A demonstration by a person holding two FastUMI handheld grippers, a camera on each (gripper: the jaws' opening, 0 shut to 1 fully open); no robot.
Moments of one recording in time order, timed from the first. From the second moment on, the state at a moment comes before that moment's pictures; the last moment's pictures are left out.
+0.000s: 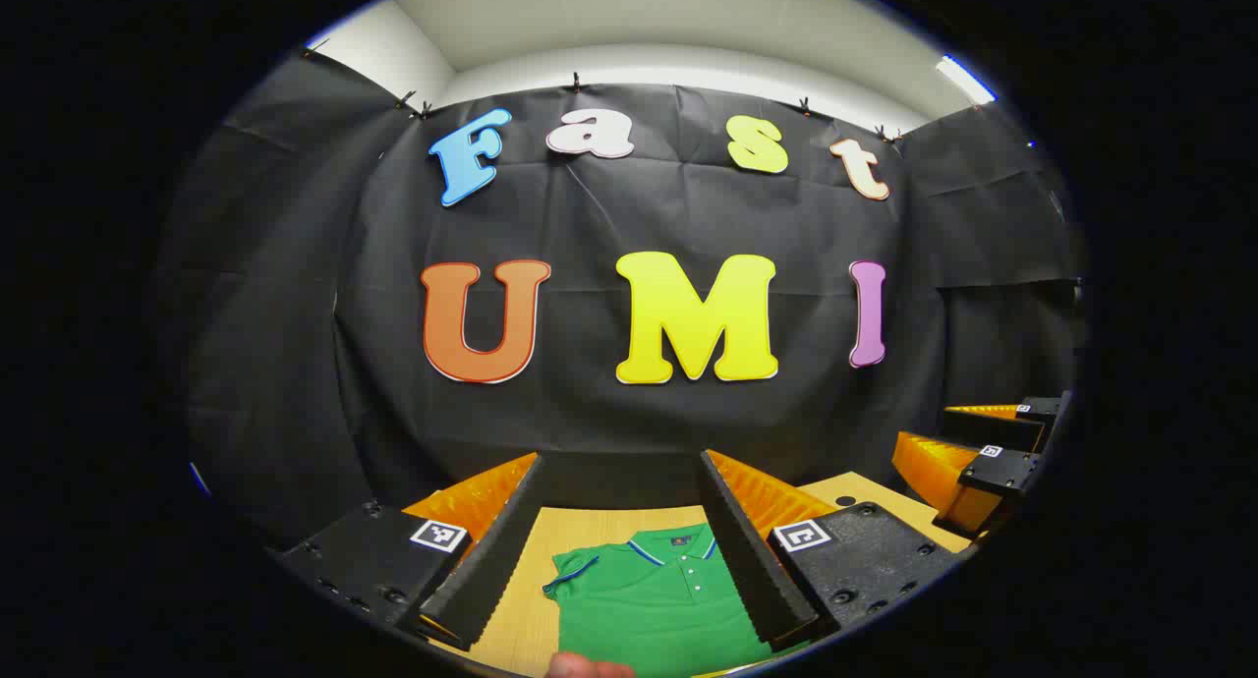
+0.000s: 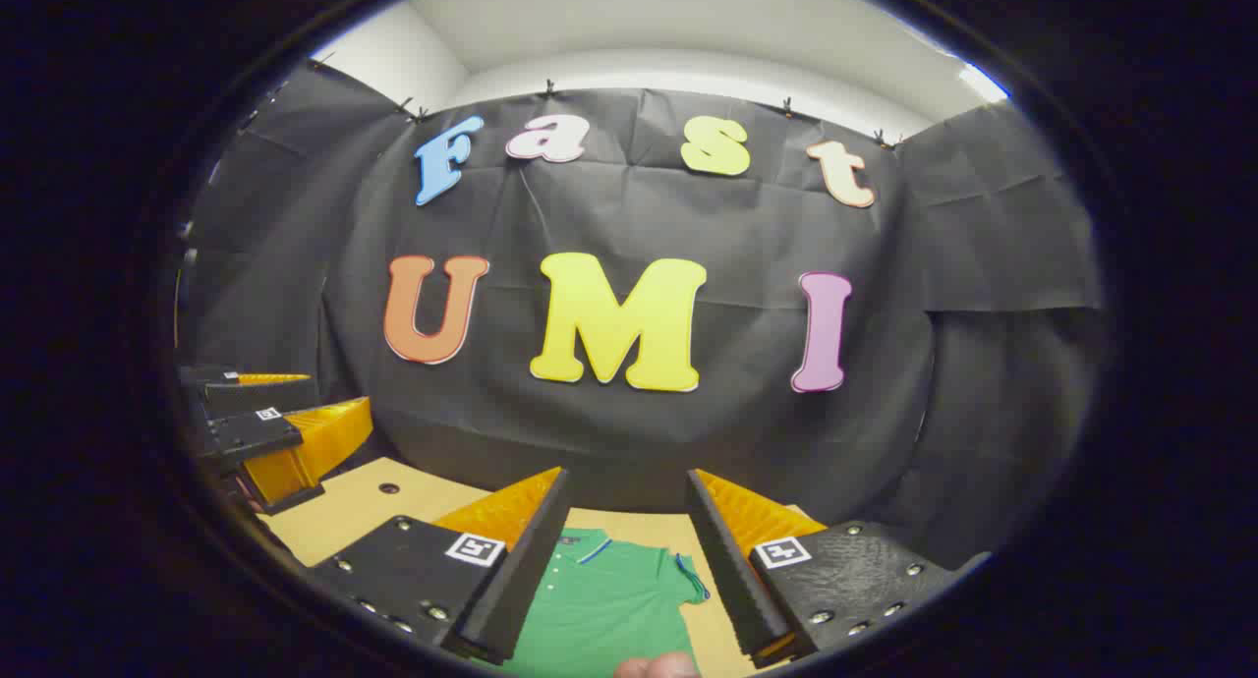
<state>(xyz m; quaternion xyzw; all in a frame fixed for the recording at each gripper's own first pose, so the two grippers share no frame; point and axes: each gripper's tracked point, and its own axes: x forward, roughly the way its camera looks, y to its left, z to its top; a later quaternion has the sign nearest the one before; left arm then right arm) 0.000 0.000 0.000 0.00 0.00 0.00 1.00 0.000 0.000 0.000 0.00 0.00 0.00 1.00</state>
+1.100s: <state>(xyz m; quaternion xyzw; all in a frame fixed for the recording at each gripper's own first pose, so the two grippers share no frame) 0.016 -0.001 -0.019 -0.01 0.04 0.01 1.00 0.034 -0.029 -0.036 0.01 0.06 0.00 1.00</state>
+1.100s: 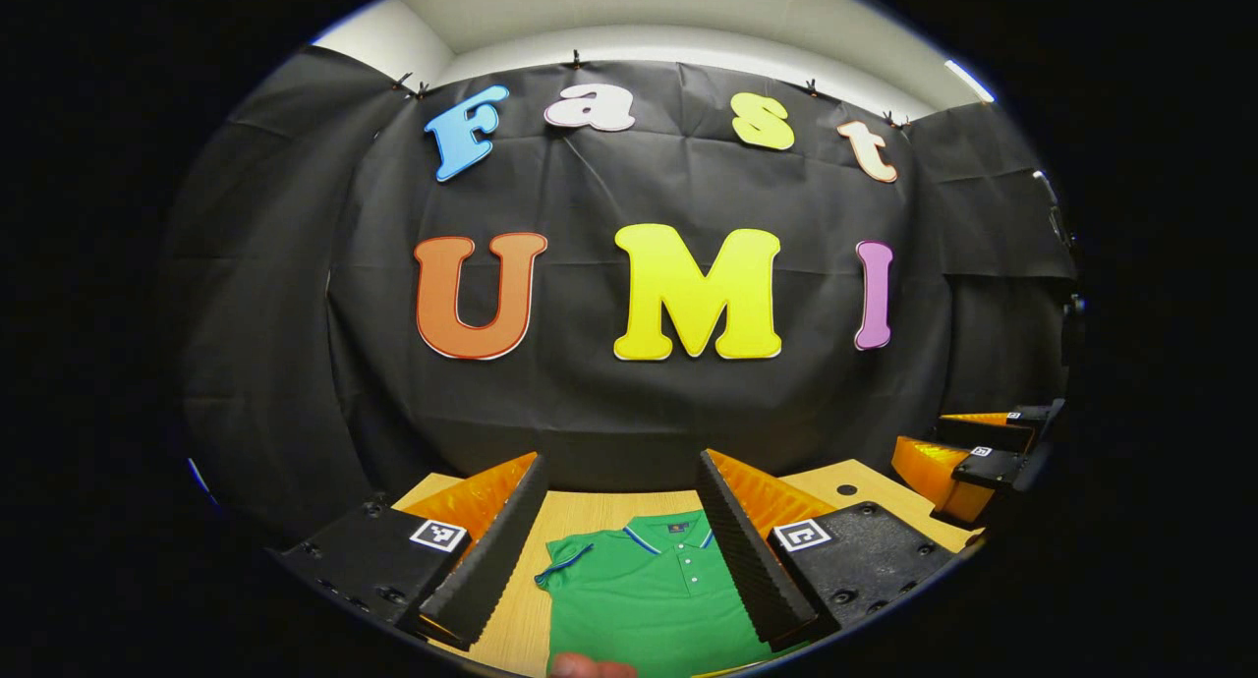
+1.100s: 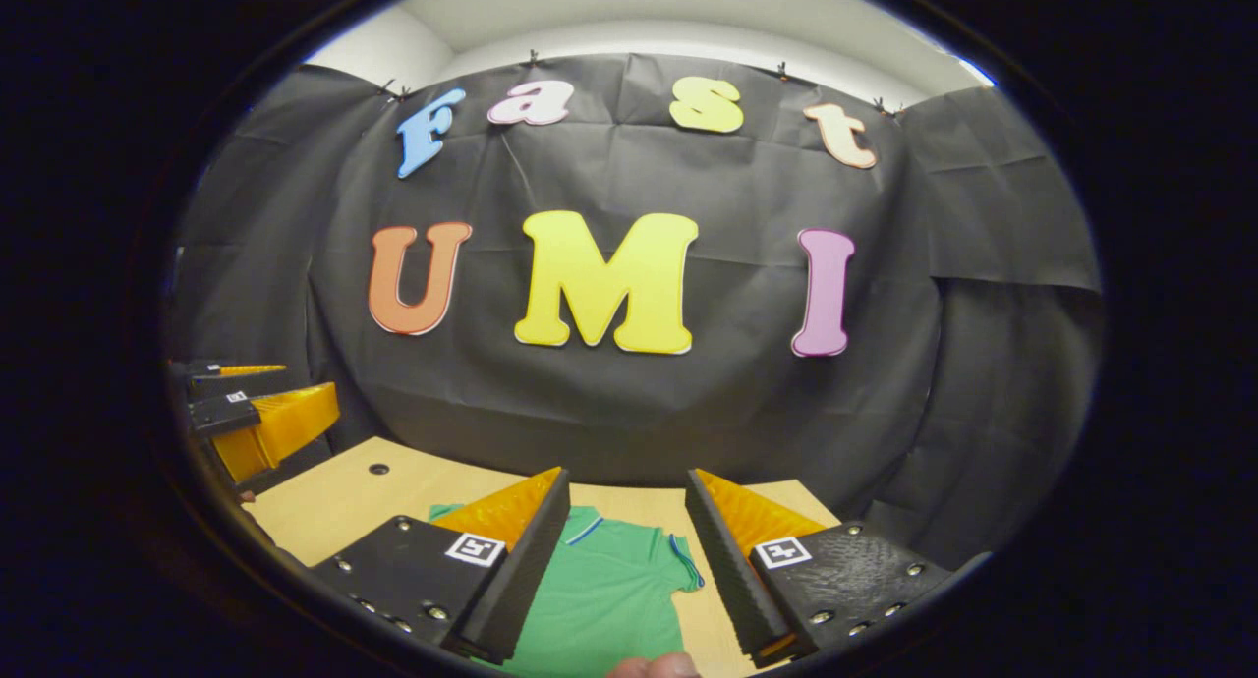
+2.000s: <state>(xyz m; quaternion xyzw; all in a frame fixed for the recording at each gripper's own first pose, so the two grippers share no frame) 0.020 -0.005 -0.068 -0.03 0.12 0.04 0.99 0.160 -0.091 -0.190 0.02 0.20 0.02 0.98</state>
